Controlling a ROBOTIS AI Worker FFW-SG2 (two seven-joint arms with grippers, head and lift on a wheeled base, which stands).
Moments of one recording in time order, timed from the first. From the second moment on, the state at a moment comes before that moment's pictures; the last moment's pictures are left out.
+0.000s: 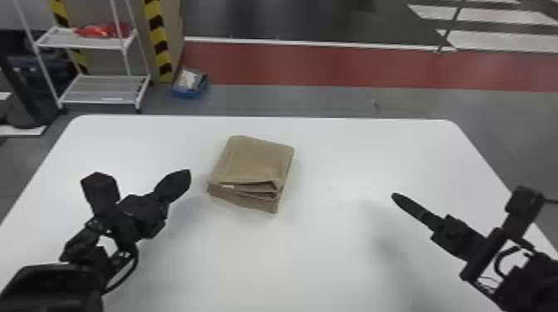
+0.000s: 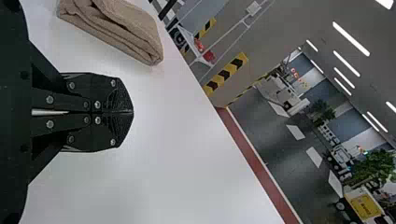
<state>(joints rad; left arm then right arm) -0.02 0.18 -0.05 -1.35 0.25 -0.01 -0.45 0.17 -0.08 -0.49 -1.90 -0.56 0.89 0.49</state>
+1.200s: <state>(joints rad) 0.17 0.18 -0.08 -1.65 0.24 0.03 -0.39 0.20 -0.09 -0.50 -1.99 -0.59 0.95 0.54</state>
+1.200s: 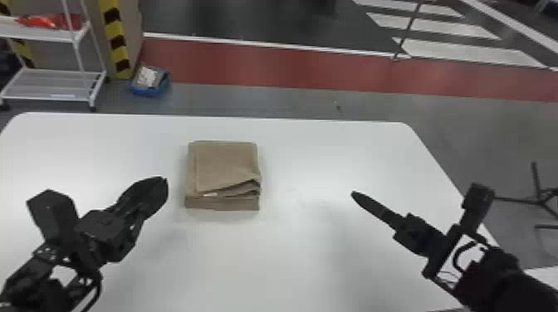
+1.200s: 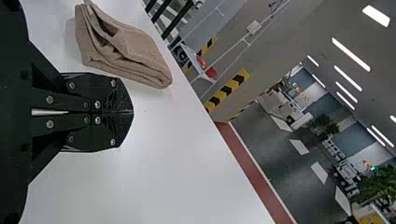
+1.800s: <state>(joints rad) 0.52 0.16 0.06 -2.19 0.20 0.00 -0.13 0.20 -0.07 -0.09 -2.09 -0.19 0.58 0.49</state>
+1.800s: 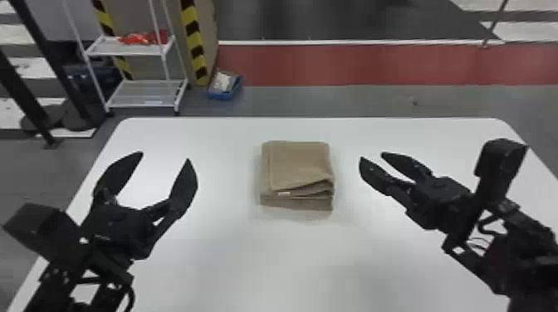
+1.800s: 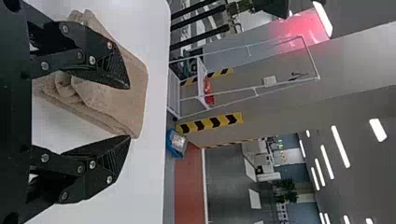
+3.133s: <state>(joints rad) 0.69 0.09 0.05 -2.06 0.12 -0.26 -0.01 0.65 -0.08 0.00 -2.20 -0.17 0.15 0.22</state>
